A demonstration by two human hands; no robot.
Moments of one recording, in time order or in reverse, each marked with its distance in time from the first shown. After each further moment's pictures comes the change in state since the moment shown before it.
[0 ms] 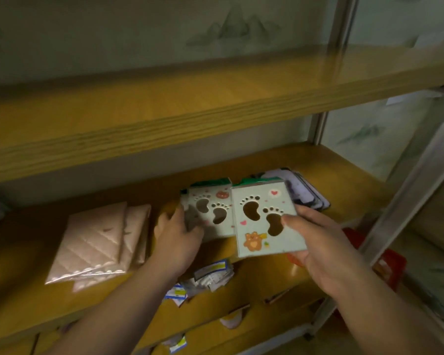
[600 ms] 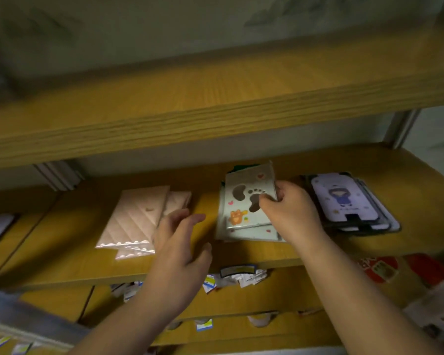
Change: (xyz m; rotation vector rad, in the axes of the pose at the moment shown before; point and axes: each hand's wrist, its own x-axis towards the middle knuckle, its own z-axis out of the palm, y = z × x) left_hand -0.059 -0.018 -0.022 0.120 0.296 0.248; right_hand 0.093 0.017 0.084 -0.793 -0.144 -0.358
